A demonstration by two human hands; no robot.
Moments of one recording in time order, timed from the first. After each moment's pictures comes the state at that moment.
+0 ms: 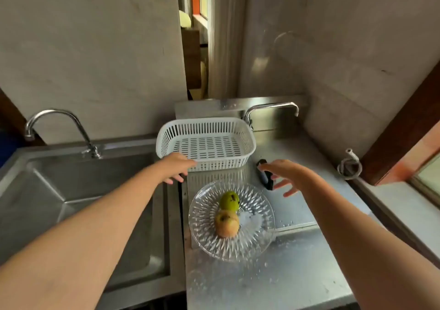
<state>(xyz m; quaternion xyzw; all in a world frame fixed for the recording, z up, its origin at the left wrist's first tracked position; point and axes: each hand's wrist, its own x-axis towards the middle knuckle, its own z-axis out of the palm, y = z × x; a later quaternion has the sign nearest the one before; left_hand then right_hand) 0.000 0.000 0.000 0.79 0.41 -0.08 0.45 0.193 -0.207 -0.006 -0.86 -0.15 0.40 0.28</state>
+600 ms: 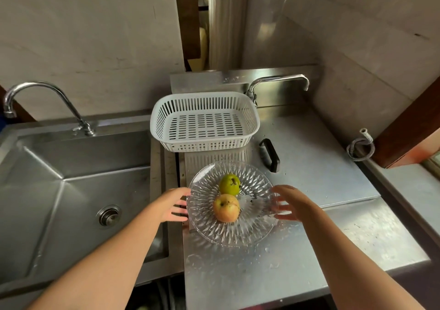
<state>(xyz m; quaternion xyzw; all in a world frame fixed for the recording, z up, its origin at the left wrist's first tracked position) -0.029 -0.024 -0.133 0.52 0.53 -0.09 0.66 0.183 -0.249 -0.114 -0.77 0.01 0.48 0.42</state>
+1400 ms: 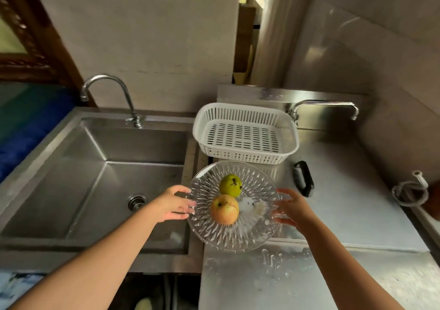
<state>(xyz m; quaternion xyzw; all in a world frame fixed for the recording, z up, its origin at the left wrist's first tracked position) -0.096 -0.009 -0.109 0.51 0.53 0.03 0.68 0.146 -0.191 -0.098 -0.78 -0.10 0.43 0.45</state>
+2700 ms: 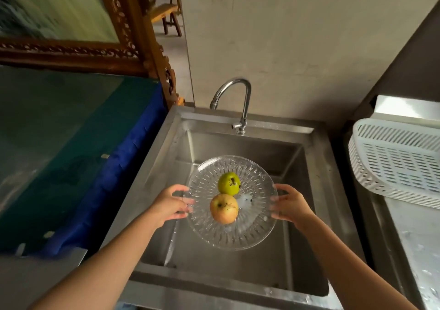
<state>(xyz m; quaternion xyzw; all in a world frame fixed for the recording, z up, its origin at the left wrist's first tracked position) -0.418 0.278 -0.126 0.49 0.60 0.10 0.62 -0.140 0.155 -0.144 -0.75 -0.19 0.49 0.40</state>
